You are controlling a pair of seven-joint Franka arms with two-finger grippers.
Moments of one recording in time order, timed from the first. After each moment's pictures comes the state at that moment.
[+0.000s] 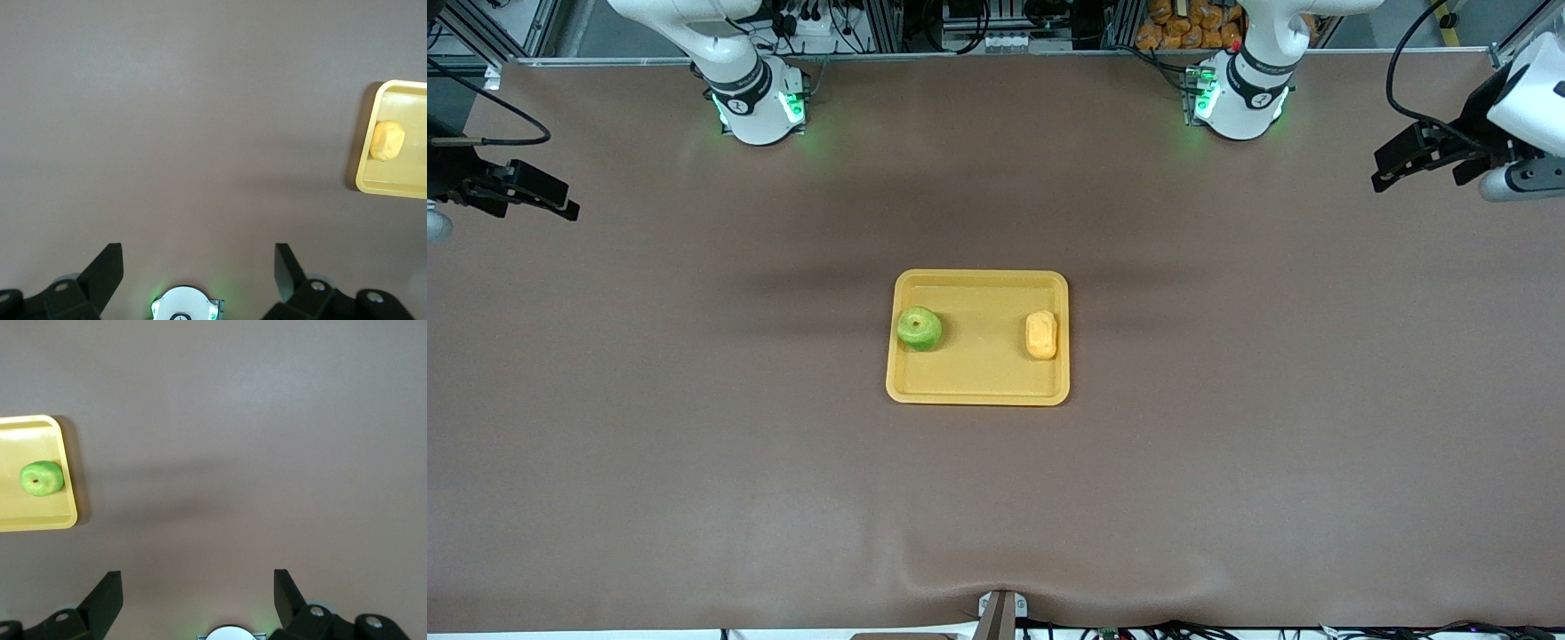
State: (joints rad) left arm -0.11 -0.11 -0.01 -1.60 0.04 1.46 -0.18; right arm 0.02 -0.07 -0.08 -1.66 0.04 1.49 0.03
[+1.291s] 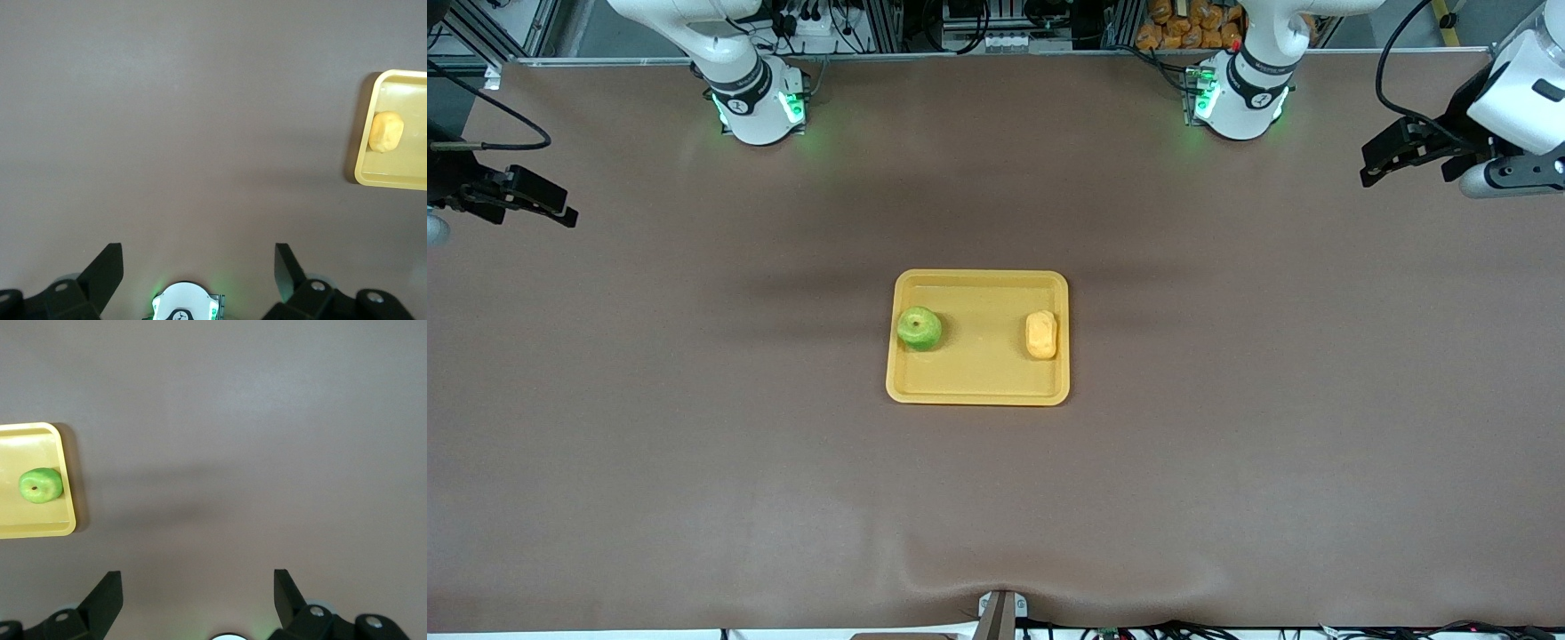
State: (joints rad) left arm -0.13 -0.10 -0.01 -1.60 0.04 1.45 -0.18; right arm 0.02 -0.07 -0.08 -1.66 0.04 1.51 0.03
